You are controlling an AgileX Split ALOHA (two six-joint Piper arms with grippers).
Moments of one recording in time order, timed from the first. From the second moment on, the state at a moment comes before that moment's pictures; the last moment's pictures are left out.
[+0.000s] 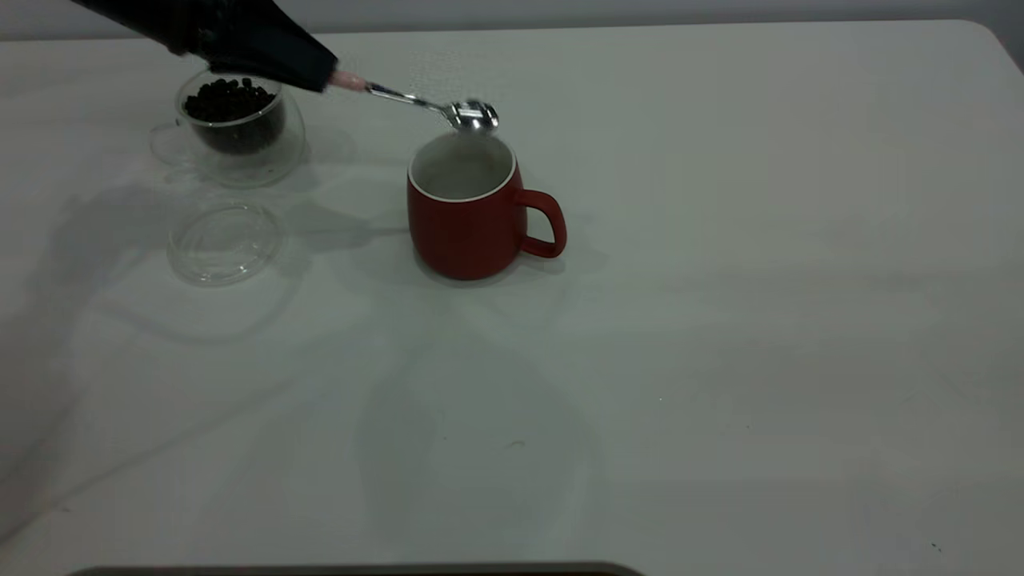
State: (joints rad) left arm 0.05 2.36 -1.55 -1.09 1.12 1.33; right arm -0.01 0.03 -0.47 0.06 1.13 -0.11
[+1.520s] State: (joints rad) left arm 0.52 2.36 -1.27 -0.99 1.07 1.09; right arm -0.01 0.03 -0.47 0.06 1.13 -0.11
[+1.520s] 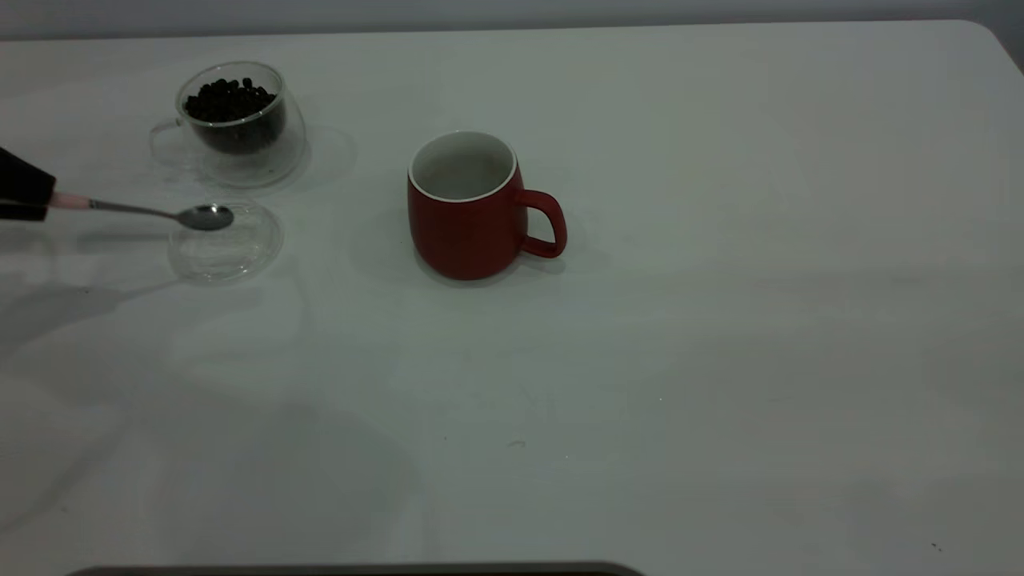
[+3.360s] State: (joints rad) left arm 0.47 2.58 -1.40 -1.13 1.05 1.18; right arm -0.01 0.03 -0.47 0.06 1.13 -0.11
